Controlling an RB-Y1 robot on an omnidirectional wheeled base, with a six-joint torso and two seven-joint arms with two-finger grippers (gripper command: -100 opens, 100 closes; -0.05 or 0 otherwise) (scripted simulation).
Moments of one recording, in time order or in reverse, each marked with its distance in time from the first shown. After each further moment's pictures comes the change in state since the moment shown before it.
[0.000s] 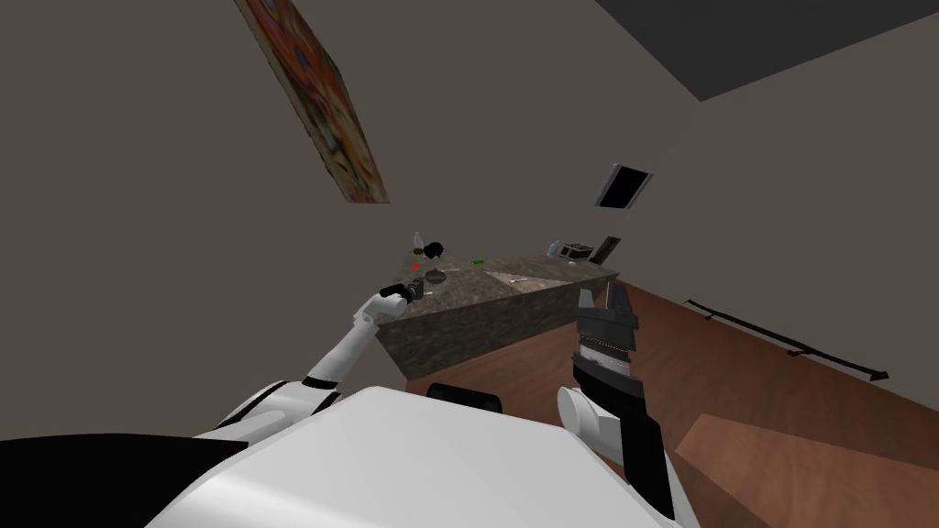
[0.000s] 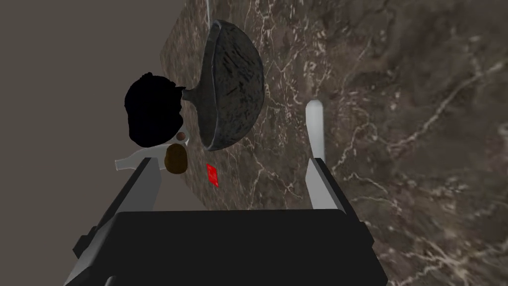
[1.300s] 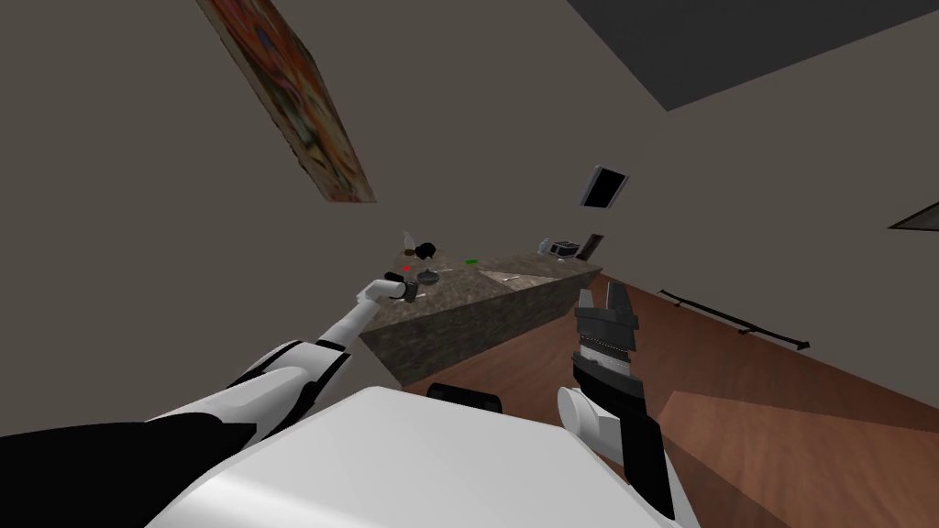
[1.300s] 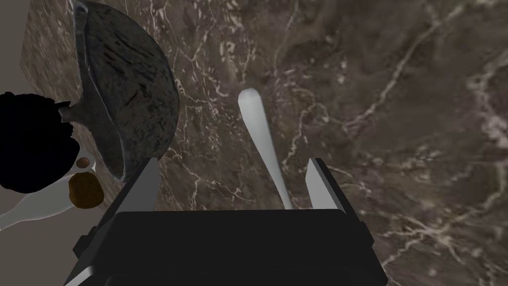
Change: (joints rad) left arm -0.231 0.128 -0.038 0.316 0.112 0.341 -0.053; right arm 0.000 0.000 0.000 0.000 0.000 0.000 0.000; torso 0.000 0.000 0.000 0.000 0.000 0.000
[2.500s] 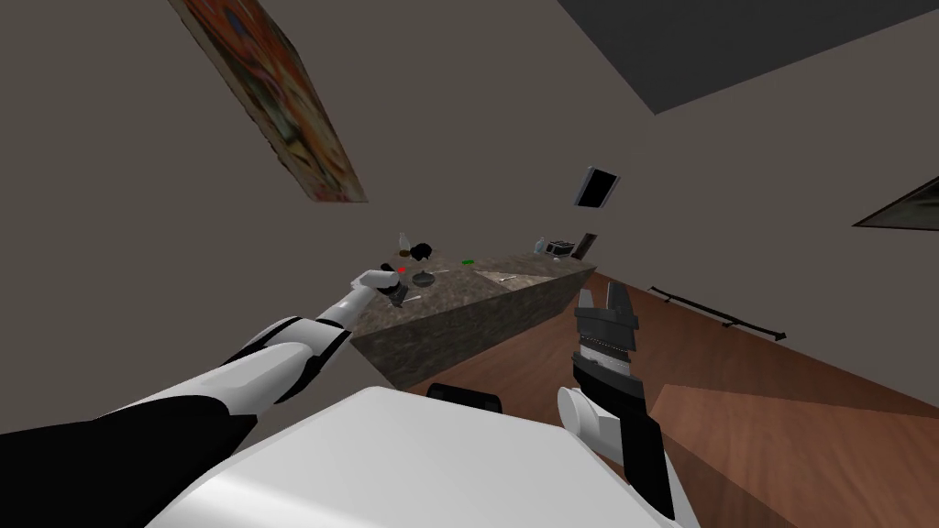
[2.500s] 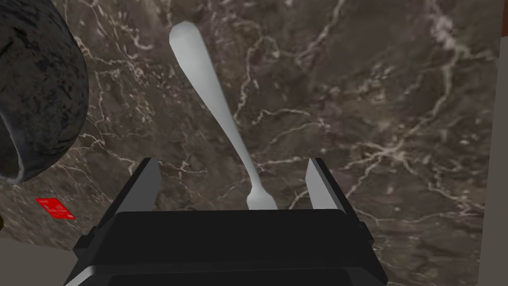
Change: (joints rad) left arm -0.166 0.112 -0.043 0.259 0.074 0.281 -0.056; right arm 0.000 0.000 0.000 0.000 0.000 0.000 0.000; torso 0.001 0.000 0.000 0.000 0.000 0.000
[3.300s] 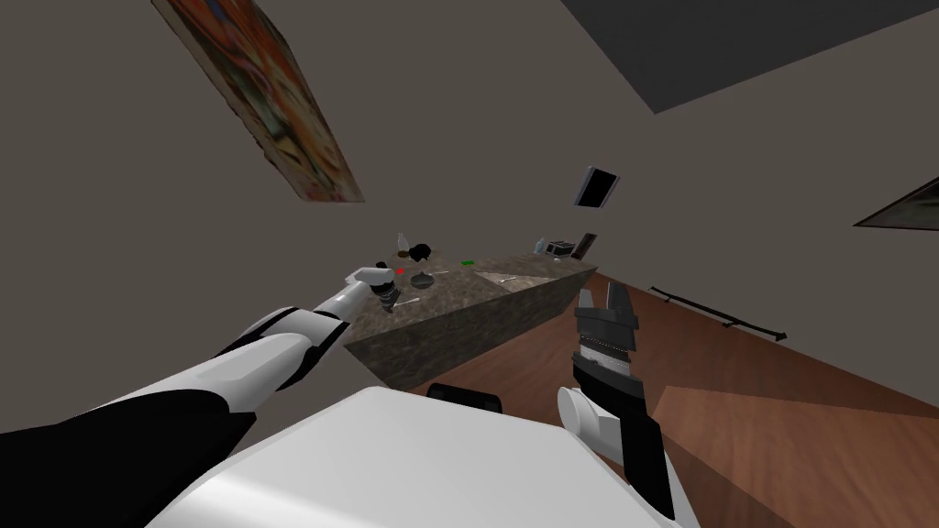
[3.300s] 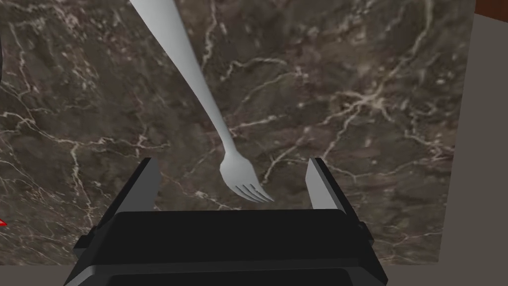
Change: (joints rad) left arm -0.071 0.054 -0.031 0.149 0.028 0.128 -0.033; right arm 0.000 0.000 0.000 0.000 0.000 0.000 0.000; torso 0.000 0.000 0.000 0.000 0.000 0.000
